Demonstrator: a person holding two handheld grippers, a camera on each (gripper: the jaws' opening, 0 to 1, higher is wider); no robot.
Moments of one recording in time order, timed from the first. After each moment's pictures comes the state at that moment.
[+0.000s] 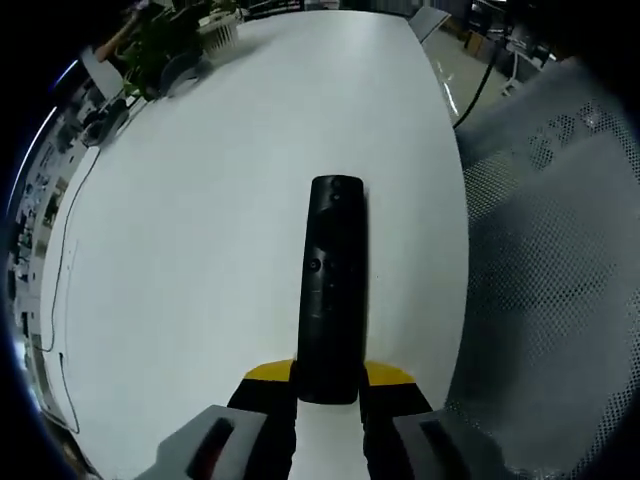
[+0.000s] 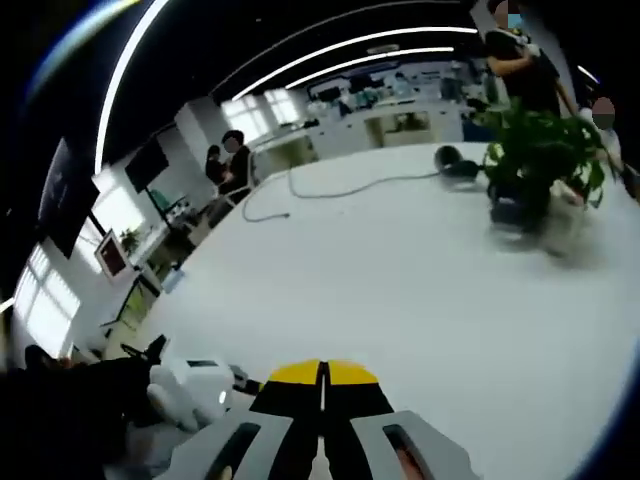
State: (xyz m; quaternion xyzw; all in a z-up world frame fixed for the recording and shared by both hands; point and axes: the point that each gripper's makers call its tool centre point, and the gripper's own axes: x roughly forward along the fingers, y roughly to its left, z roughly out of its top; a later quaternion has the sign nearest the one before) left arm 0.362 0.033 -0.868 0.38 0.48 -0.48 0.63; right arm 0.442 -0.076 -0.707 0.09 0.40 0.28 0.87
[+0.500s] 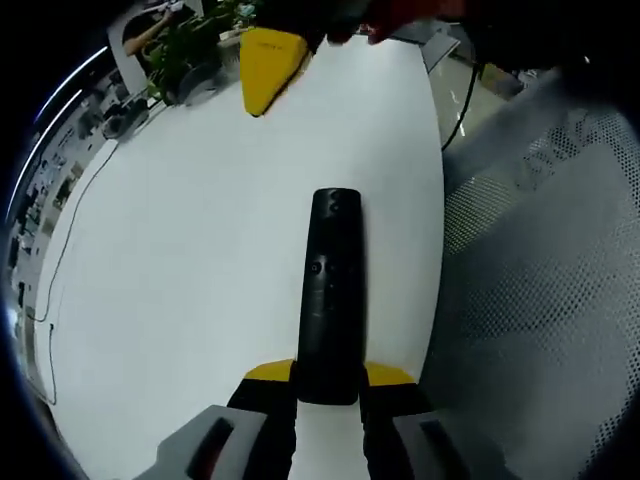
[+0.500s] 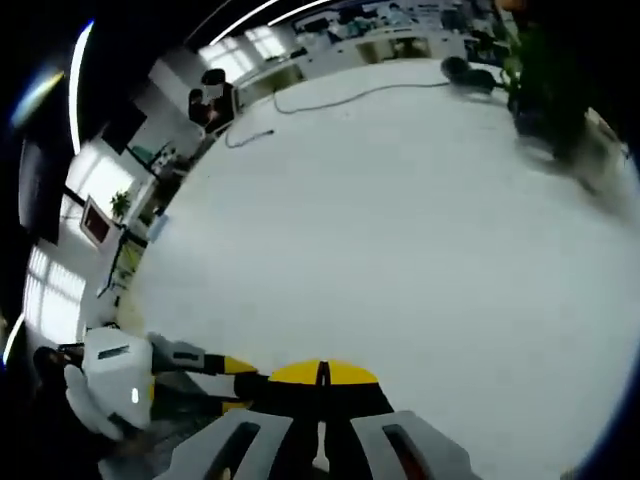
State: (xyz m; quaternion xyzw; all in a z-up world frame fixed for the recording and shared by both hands) left arm 0.337 0.024 -0.867 0.32 0.46 -0.47 0.68; right arm 0.412 -0.071 -0.808 0.07 0.57 0.27 0.77
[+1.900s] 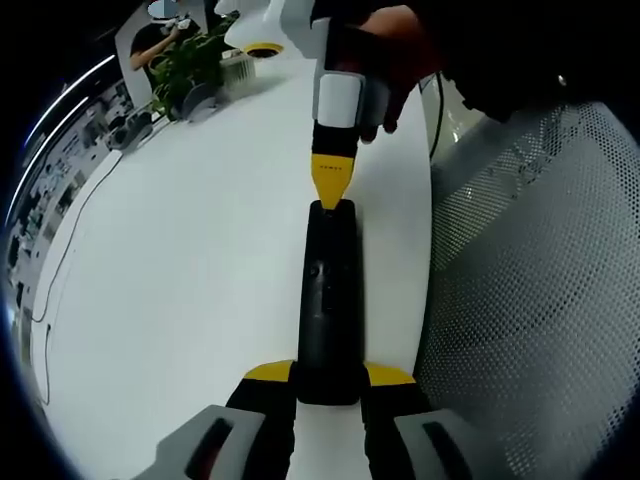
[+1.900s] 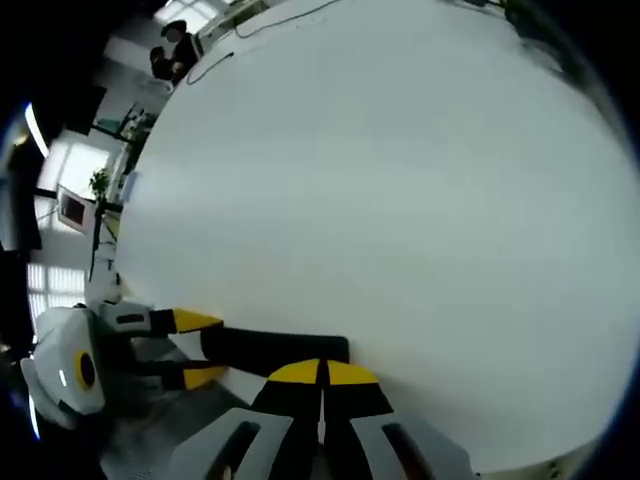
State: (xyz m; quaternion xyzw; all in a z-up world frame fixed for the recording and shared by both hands) left arm 0.336 0.020 -0.865 0.30 0.43 -0.49 0.70; right arm 0.375 -0.078 -0.857 0.09 0.68 0.25 0.69
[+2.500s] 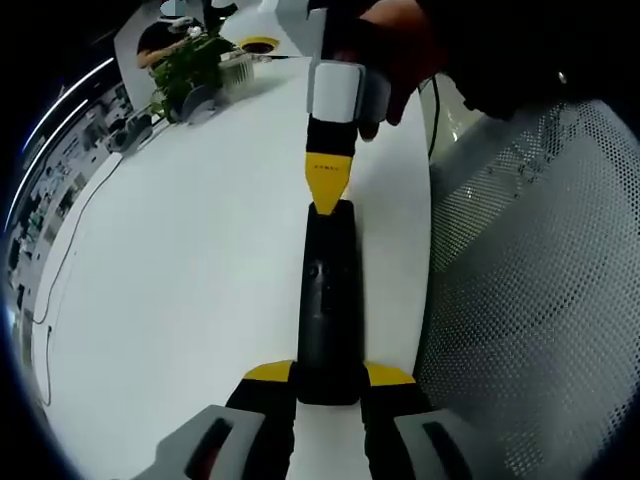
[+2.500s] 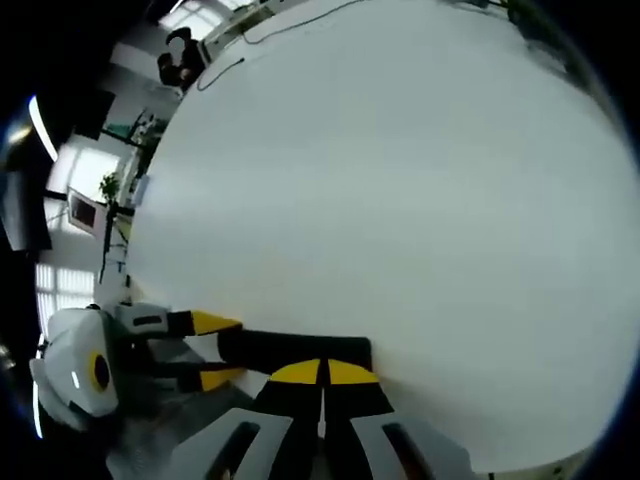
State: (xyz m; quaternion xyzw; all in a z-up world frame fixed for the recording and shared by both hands) left arm 0.335 0.020 -0.865 0.30 0.42 -0.49 0.70; right arm 0.369 -0.062 -0.851 0.09 0.67 0.27 0.69
